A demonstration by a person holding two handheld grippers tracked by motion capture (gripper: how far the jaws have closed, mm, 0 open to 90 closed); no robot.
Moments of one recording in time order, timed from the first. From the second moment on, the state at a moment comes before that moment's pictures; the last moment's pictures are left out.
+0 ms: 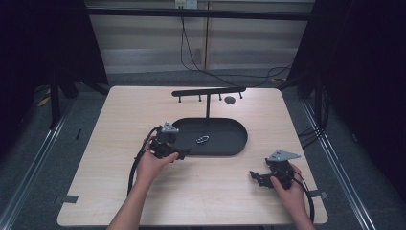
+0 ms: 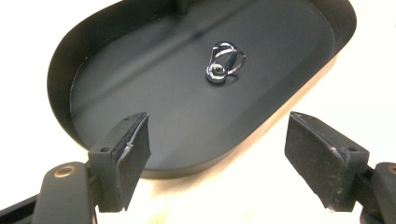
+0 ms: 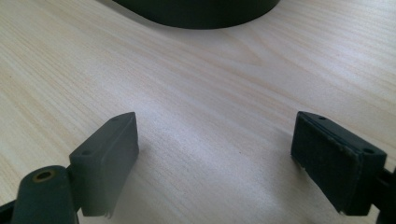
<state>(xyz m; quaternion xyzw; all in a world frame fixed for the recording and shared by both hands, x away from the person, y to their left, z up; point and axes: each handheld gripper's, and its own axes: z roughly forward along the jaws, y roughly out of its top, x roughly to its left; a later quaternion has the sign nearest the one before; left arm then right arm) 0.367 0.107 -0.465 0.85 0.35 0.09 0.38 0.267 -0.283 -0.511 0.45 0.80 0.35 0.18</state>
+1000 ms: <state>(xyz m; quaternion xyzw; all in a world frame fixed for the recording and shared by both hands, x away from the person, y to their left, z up) 0.344 0.148 -0.473 0.85 0.36 0.09 0.38 0.267 -0.283 -0.511 0.45 0.80 0.35 0.18</state>
